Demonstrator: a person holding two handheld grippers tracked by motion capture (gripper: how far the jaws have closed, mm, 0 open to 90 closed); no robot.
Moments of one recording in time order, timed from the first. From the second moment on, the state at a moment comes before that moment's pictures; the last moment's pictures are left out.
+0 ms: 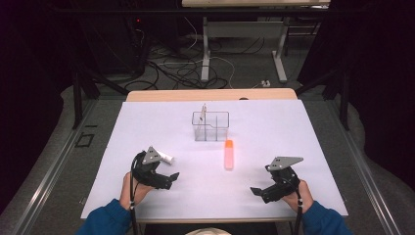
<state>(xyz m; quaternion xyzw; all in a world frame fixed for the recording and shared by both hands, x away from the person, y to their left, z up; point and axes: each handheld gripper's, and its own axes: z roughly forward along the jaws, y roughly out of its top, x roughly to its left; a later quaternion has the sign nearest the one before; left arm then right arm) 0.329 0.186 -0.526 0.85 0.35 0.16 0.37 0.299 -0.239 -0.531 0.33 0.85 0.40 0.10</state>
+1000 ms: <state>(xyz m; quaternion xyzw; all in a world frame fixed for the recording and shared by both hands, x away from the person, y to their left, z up) 0.322 0.188 -0.528 0.85 0.35 0.16 0.36 0.299 -0.238 -0.531 0.33 0.85 0.39 0.10</state>
